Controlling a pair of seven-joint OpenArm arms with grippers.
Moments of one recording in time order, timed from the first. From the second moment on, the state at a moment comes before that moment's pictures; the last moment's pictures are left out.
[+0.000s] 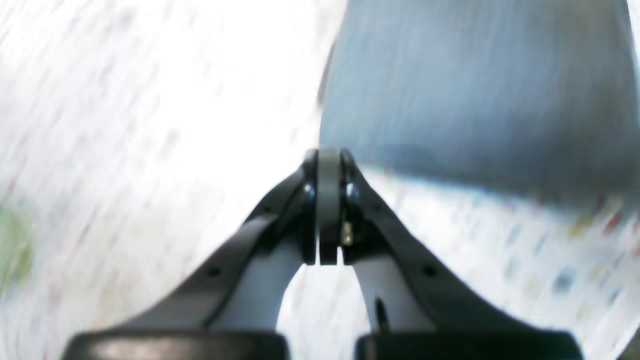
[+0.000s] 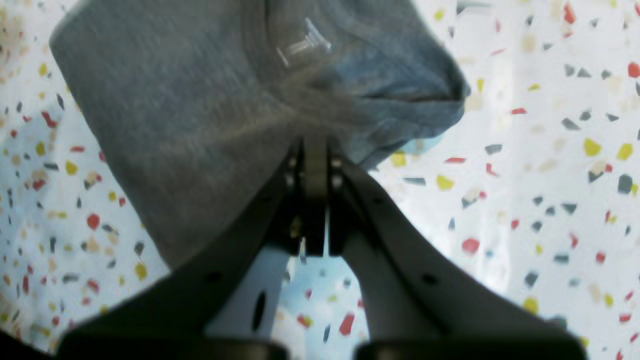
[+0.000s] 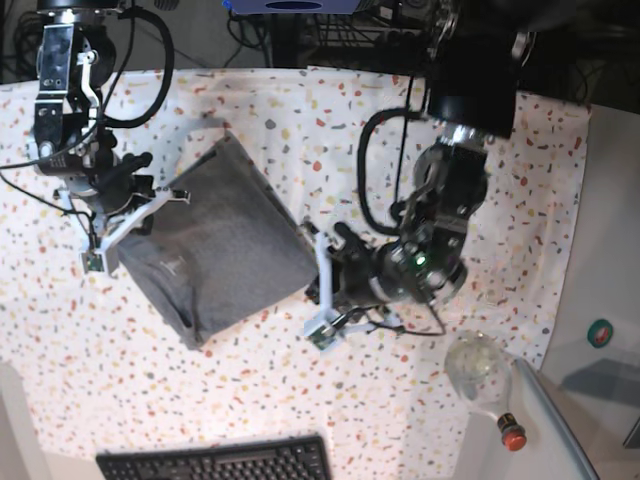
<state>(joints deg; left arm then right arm) -13.9 -2.8 13.1 79.3 -3.1 -33.3 47.8 -11.7 3.5 7.3 101.3 13.4 6.3 -52.0</state>
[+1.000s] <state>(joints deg) -10.1 -1.7 28.2 59.7 -5.2 -19.2 28.5 -9.4 7.3 -3.1 91.3 13.2 7.1 -52.2</state>
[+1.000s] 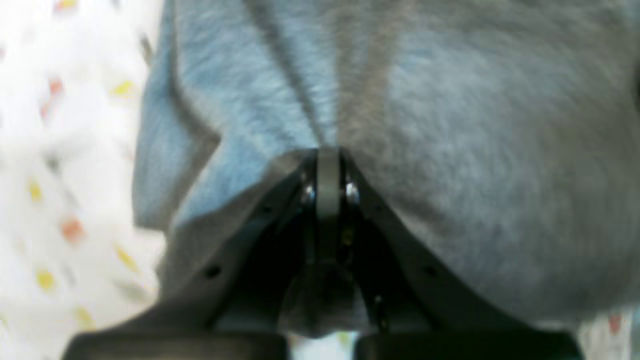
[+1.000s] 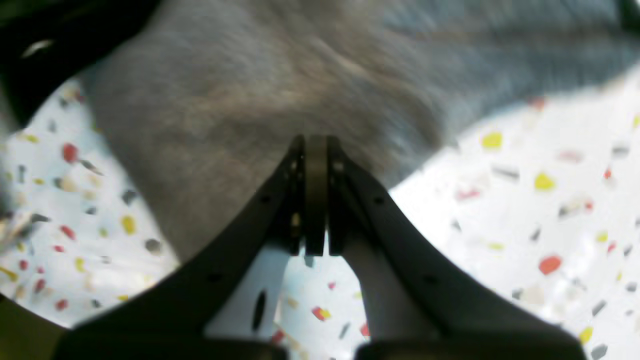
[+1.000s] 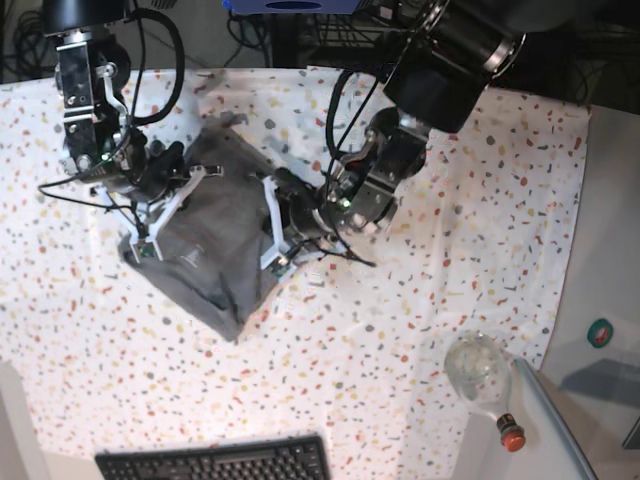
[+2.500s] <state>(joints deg) 49.6 -18.5 10.6 105.5 -4.2 -17.6 38.8 -52.0 13.0 7.3 107.9 13.2 7.0 -50.2</state>
